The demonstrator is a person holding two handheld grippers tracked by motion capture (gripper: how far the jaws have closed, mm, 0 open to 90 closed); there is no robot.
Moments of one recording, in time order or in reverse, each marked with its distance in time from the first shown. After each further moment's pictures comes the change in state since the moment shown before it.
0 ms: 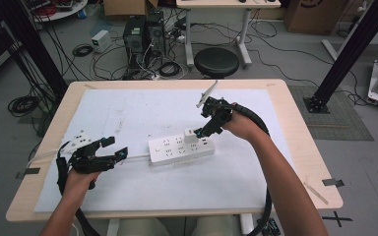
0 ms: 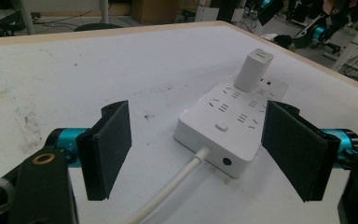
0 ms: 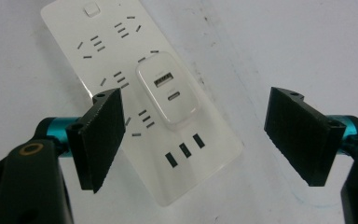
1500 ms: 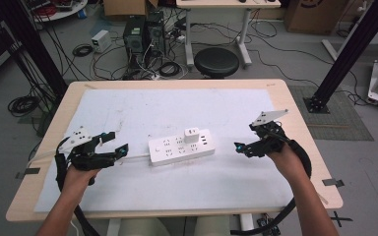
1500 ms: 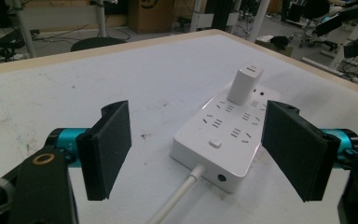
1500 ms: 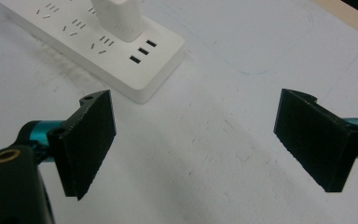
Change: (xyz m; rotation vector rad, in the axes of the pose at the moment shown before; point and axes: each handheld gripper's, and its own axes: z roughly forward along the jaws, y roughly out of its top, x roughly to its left) left arm -0.007 0.017 -0.002 -0.024 -0.010 0.055; right arm 0.039 -0.136 -0.064 -0.220 -0.250 0.295
